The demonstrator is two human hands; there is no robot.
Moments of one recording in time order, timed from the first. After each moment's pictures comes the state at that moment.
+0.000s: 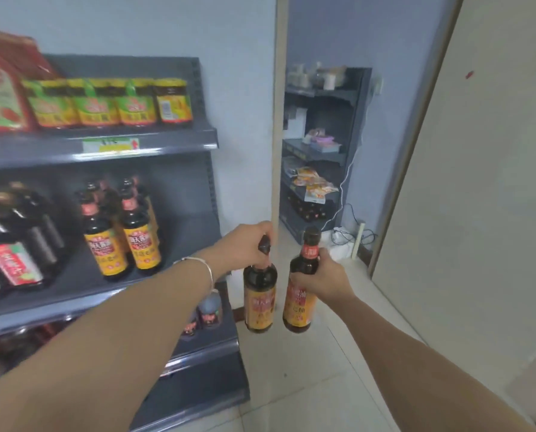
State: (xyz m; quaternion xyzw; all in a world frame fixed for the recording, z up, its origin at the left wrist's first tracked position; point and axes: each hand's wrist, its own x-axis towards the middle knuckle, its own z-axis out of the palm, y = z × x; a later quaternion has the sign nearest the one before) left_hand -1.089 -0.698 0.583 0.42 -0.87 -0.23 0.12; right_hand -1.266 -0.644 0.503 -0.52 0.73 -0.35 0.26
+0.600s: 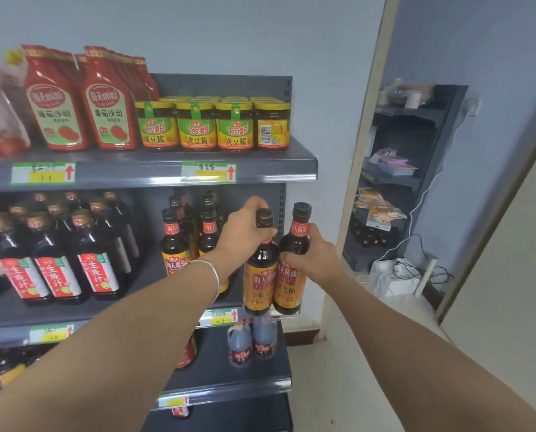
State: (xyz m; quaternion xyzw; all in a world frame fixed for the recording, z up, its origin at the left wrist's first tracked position) left_hand -0.966 -0.802 0.609 0.54 -0.71 -0.23 0.40; right_hand -1.122 -0.809 0.552 -0.65 0.61 -0.38 0.25
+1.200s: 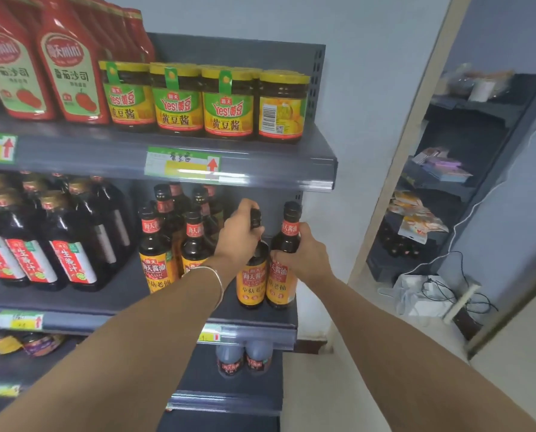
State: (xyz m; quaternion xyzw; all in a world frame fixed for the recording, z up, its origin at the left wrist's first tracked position) left_hand -0.989 -0.902 0.563 0.64 -0.61 -0.20 0.41; right_hand -1.128 -0.933 0.516 -0.69 0.58 -0.34 0.26
